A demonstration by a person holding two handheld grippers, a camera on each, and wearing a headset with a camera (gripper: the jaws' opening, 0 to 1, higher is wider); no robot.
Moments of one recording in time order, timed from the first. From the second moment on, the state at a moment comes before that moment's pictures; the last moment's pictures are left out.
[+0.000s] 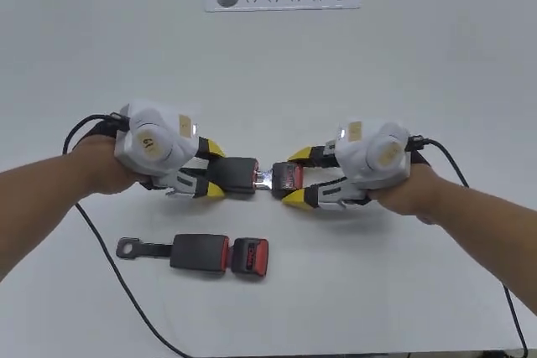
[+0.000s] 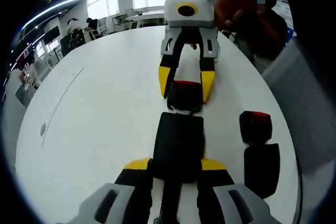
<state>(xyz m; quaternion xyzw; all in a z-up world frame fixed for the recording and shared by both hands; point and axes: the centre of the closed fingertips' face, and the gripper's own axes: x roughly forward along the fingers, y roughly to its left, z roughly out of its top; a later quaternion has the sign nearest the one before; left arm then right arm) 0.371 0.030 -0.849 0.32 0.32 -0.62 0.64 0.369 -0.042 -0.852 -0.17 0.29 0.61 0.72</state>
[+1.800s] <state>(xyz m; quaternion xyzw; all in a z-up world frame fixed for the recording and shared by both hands) 0.370 0.029 -0.850 0.31 0.33 -0.62 0.64 0.371 -0.029 -0.856 -0.23 0.33 0.59 0.69</state>
